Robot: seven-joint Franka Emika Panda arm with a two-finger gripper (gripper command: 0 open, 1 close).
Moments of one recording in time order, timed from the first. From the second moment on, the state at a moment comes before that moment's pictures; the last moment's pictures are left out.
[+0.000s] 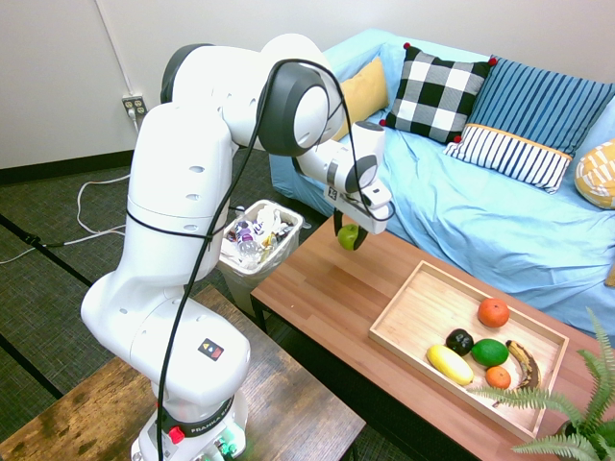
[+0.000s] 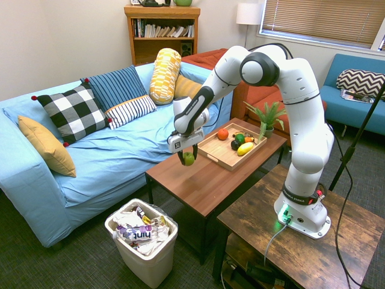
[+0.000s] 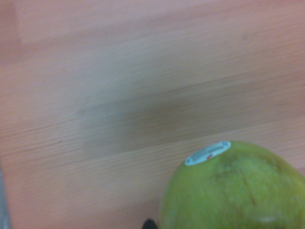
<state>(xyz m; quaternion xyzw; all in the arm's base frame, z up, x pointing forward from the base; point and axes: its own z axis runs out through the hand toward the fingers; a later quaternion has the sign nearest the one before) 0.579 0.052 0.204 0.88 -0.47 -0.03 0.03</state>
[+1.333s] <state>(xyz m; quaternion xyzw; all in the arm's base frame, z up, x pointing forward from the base) 0.602 -0.183 0.111 0.76 -0.64 -0.05 0.06</state>
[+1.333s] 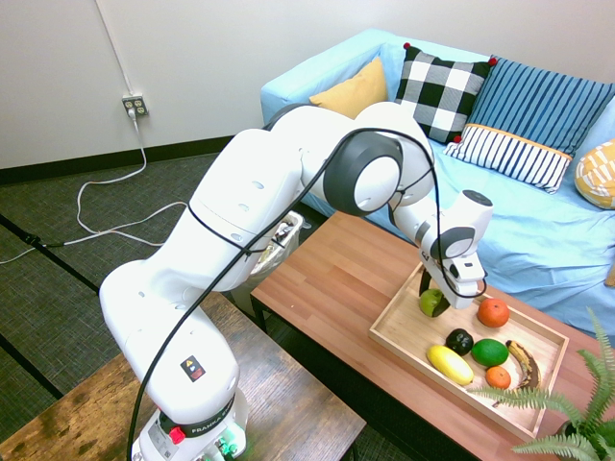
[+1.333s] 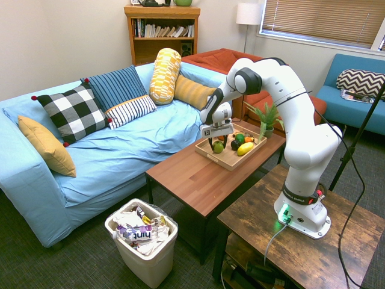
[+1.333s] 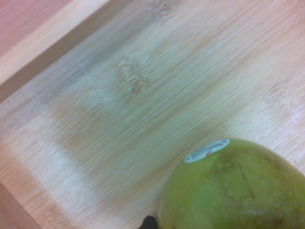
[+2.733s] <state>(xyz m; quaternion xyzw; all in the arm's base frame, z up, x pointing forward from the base) 0.600 -0.198 0.174 0.76 -0.64 -0.03 0.04</state>
